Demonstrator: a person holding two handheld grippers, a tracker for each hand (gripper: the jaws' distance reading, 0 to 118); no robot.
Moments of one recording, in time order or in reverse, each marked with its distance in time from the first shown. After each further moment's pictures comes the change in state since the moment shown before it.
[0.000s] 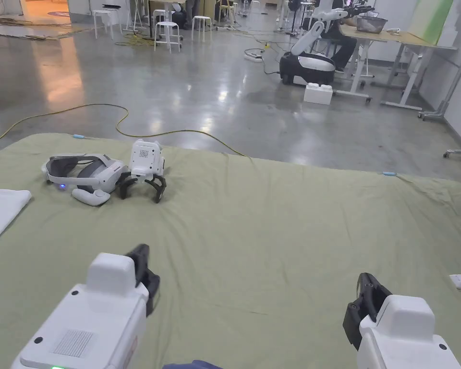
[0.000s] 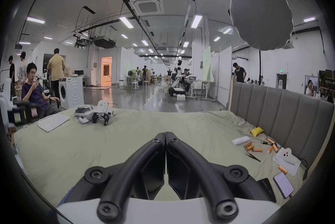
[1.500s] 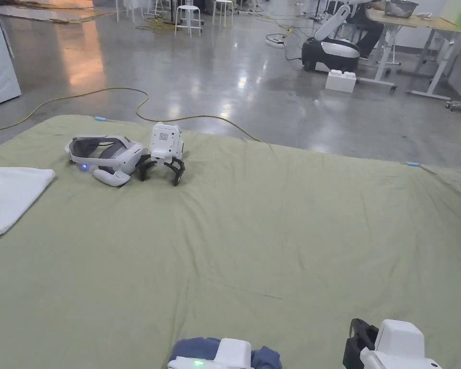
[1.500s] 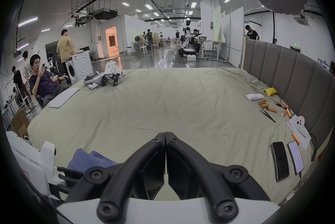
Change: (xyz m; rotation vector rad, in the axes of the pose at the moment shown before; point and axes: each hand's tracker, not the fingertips) left arm 0.116 -0.121 -0.019 -0.950 -0.442 0.300; right arm 0.013 -0.064 -0.011 -0.376 0.124 -0.066
